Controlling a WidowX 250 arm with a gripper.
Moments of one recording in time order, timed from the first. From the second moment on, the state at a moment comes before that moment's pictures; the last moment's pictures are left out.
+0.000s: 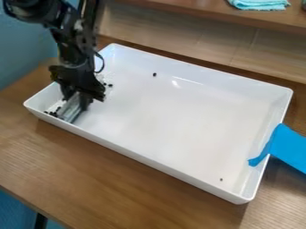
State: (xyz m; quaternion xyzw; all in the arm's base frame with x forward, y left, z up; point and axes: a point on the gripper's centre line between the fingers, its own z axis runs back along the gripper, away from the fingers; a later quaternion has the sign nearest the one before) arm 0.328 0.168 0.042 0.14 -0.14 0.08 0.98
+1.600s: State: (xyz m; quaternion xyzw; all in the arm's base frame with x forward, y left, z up) arm 0.411 0.035 0.078 0.08 -0.11 0.15 0.98
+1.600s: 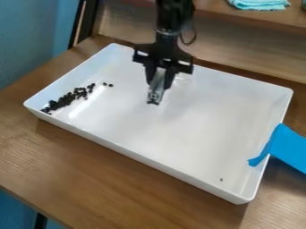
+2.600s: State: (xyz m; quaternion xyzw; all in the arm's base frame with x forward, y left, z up) arm 0.435 0.049 0.049 0.12 -0.12 0.20 0.96
